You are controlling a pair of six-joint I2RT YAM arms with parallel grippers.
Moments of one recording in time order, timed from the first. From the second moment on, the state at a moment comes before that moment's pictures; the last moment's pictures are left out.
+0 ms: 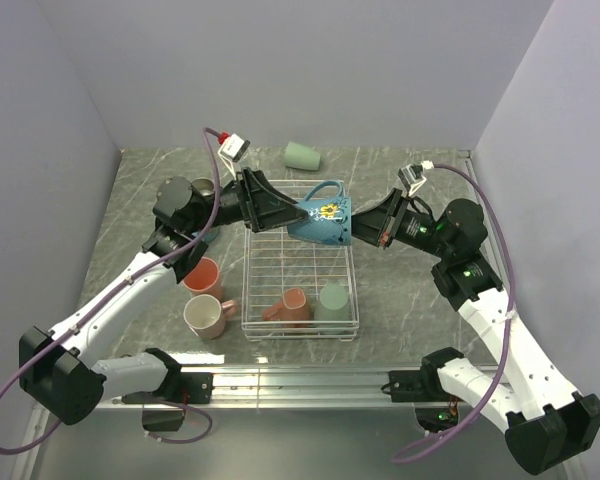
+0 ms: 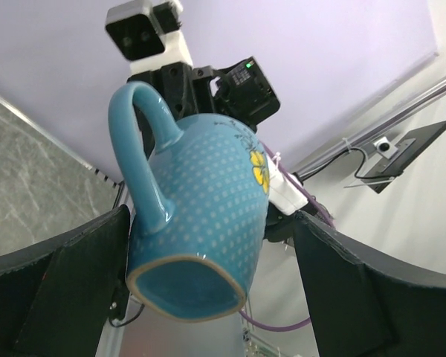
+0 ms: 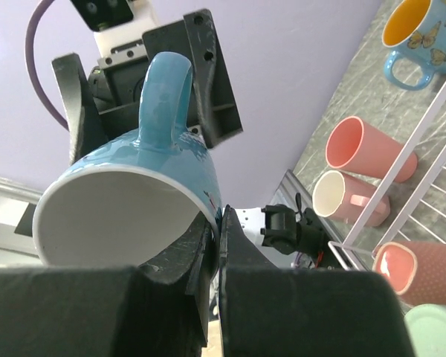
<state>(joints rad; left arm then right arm) -0.55 1.18 1.03 0.52 0.83 -1.18 0.34 0.89 0.87 0.11 -0.78 1.21</state>
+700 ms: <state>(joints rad) -0.55 1.19 1.04 0.46 0.84 -1.15 0.34 0.91 0.87 0.12 -0.75 1.19</state>
